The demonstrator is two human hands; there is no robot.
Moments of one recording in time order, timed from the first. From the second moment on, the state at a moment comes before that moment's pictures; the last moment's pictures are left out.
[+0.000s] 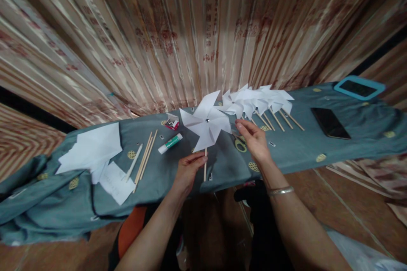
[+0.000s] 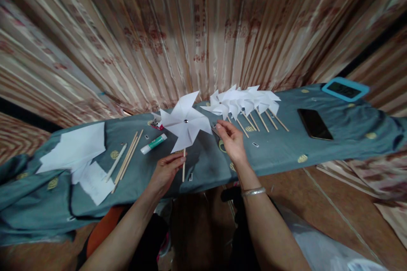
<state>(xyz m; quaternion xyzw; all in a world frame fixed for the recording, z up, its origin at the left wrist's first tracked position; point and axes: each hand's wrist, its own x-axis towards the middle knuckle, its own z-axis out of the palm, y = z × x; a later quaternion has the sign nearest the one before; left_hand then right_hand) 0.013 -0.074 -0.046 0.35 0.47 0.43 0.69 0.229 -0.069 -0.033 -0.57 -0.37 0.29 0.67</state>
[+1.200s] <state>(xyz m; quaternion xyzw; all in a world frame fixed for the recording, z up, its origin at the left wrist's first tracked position) 0.016 -0.069 -0.046 0.33 0.47 0.46 0.67 0.178 -0.076 -0.023 -0.47 -0.31 0.53 0.64</state>
